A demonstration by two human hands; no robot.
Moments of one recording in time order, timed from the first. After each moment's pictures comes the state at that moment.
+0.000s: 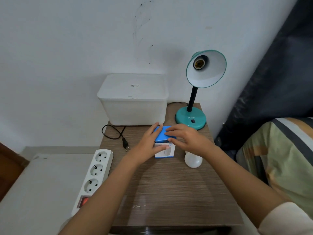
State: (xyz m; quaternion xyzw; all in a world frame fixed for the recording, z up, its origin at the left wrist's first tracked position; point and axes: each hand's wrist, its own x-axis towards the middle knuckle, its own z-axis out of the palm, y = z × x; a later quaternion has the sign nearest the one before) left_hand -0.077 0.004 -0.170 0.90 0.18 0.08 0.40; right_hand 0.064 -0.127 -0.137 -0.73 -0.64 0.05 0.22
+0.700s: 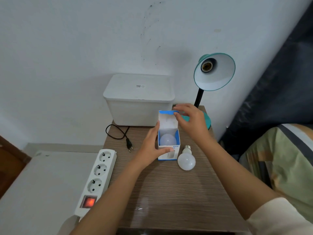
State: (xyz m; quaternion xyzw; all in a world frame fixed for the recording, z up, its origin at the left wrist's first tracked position) left_hand -0.079 0.003 -0.183 0.80 0.22 0.17 0.53; right_hand 0.069 -0.084 -0.115 -0.75 -0.46 -0.04 0.47
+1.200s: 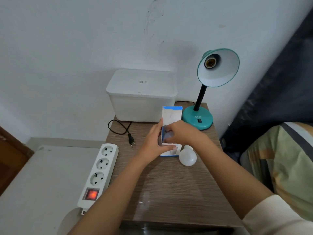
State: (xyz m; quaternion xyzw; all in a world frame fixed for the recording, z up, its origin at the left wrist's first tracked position) left_hand -0.079 -0.001 -0.186 0.81 0.23 0.18 0.52; right_hand 0.031 -0.074 -0.107 -0.82 -0.52 0.21 0.07
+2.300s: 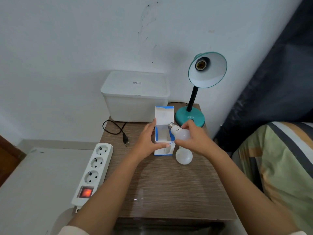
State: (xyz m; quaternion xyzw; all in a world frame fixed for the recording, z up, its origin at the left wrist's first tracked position) left_hand -0.079 -0.002 -0.179 0.80 0.25 0.17 0.52; right_hand 0.038 -0.149 -0.106 -0.84 -0.40 0.21 0.29
